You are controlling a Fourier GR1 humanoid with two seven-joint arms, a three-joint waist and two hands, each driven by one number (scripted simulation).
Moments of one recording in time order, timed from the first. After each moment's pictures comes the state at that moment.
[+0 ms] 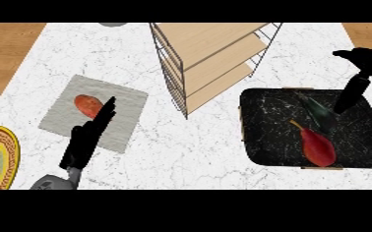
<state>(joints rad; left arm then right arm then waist) -0.08 0.39 -0.34 -1.33 0.20 0.14 0.00 -0.72 -0.77 0.36 -0.91 0.26 0.46 0.61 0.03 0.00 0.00</state>
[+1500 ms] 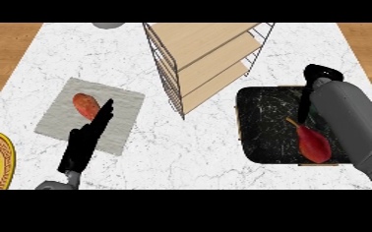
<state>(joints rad) -0.02 0.31 -0.23 -1.36 0.08 0.07 0.03 -0.77 -0.47 0.30 -0.70 0.60 0.53 0.79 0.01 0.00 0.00</state>
